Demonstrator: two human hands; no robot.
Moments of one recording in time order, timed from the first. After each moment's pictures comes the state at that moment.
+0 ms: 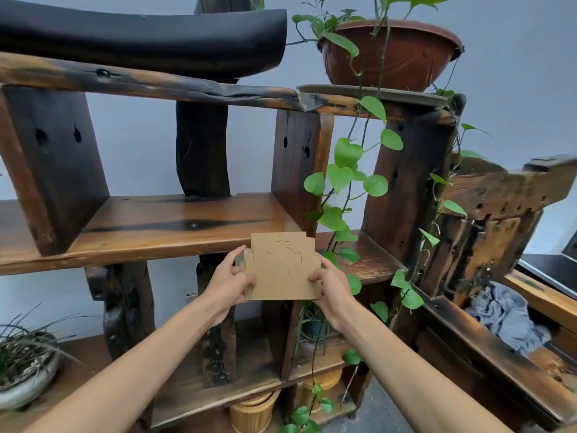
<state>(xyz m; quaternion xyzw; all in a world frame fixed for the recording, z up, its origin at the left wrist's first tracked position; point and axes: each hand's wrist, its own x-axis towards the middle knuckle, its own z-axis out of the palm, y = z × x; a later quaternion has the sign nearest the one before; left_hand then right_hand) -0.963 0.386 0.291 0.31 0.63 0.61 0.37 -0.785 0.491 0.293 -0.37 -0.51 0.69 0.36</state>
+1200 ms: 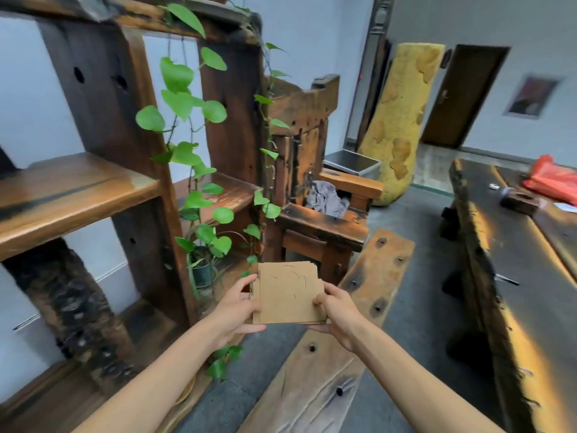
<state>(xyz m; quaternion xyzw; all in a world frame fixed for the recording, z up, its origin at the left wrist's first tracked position) -0.814 0.369 0.179 0.45 0.53 0.31 0.65 -0.597 0.327 0.187 -0.63 -0.32 0.55 0.44</state>
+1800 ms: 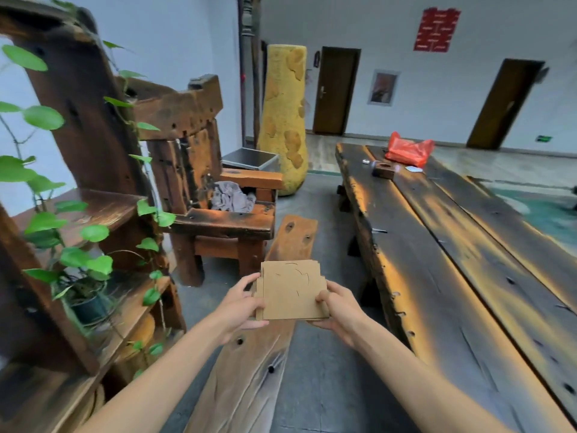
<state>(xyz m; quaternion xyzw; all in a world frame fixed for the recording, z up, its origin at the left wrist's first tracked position) -0.631 0.289 0.186 0.55 0.43 0.18 0.69 -0.450 0.165 0.195 -0.66 -0.19 0.45 0.57</state>
